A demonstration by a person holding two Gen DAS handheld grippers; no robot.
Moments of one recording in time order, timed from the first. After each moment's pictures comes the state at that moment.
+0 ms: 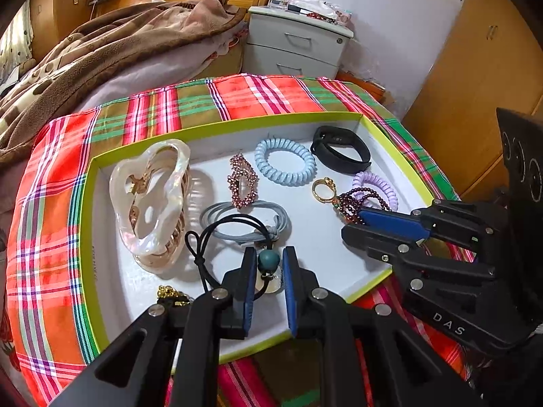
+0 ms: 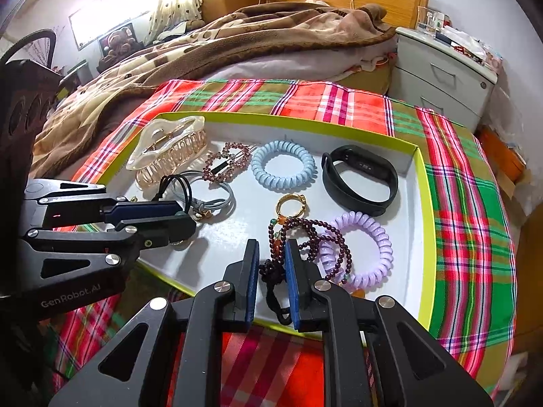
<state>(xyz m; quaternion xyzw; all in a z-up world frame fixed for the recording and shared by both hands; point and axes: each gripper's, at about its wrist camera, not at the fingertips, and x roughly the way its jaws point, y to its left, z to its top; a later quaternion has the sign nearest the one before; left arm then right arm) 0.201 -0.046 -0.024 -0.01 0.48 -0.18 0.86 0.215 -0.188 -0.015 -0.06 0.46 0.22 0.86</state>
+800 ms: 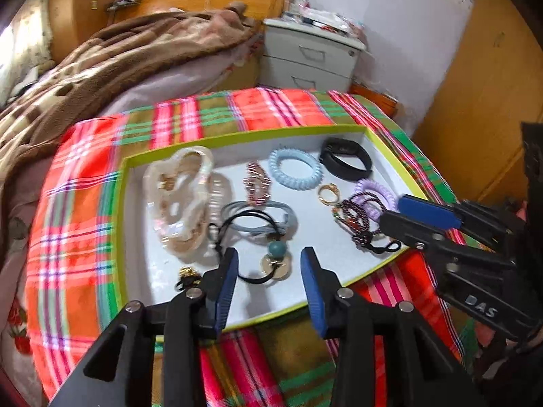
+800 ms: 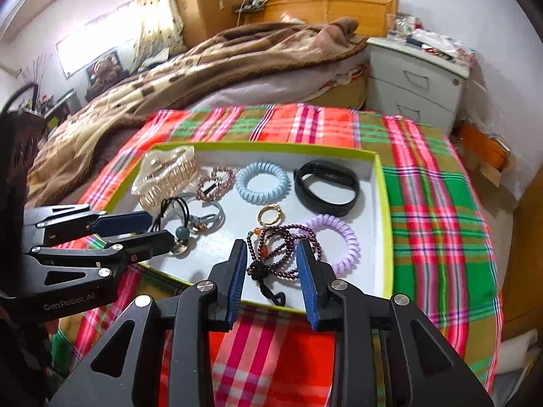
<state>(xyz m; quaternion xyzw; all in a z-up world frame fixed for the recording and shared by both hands) 0.180 -0.036 -0.005 -0.01 0.46 -0.14 0.88 0.186 -0.215 0.012 -0.01 0.41 0.18 0.89</state>
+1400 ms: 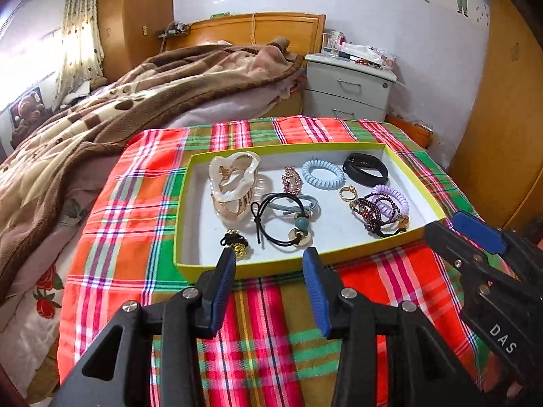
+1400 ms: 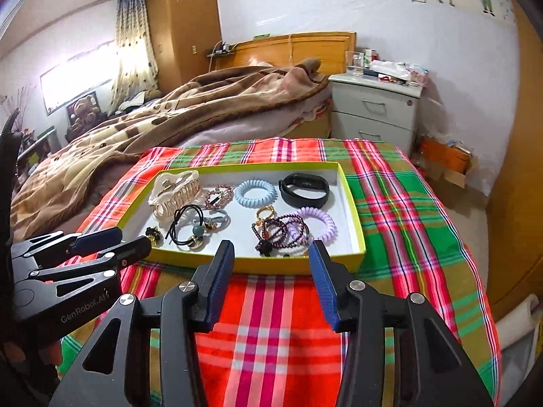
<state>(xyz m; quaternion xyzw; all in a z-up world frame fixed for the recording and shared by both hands) 0.111 -0.034 0.007 0.00 0.39 -0.03 0.92 0.116 -0.212 0.025 0.01 0.33 0.10 0.94</state>
